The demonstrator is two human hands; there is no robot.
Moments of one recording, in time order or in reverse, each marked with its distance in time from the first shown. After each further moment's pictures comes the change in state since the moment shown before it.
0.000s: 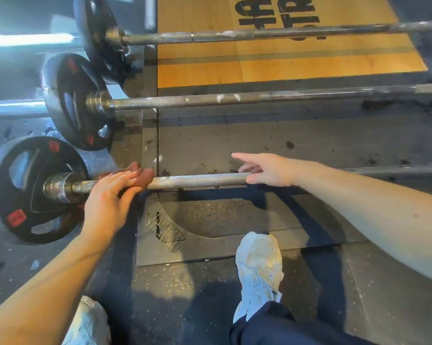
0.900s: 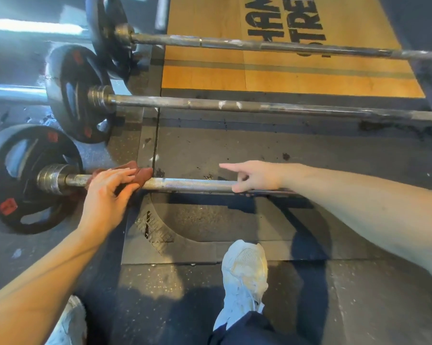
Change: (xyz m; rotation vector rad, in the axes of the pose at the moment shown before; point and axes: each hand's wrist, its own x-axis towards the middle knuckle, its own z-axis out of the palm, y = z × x) left_hand 0.000 0.015 0.013 -0.033 0.098 -0.025; right_hand 0.027 0.000 -0.011 -0.071 -0.162 -0.061
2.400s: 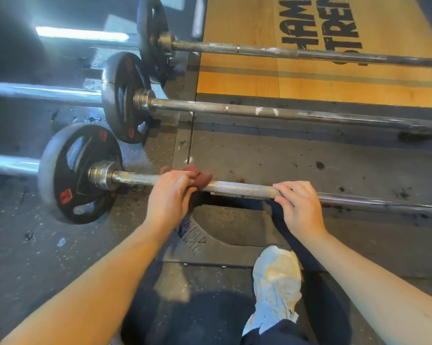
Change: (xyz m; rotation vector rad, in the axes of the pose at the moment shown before) left_hand 0.000 0.022 0.021 0.053 -0.042 0.133; right_hand -0.007 0.029 0.112 -0.162 1.133 -0.184
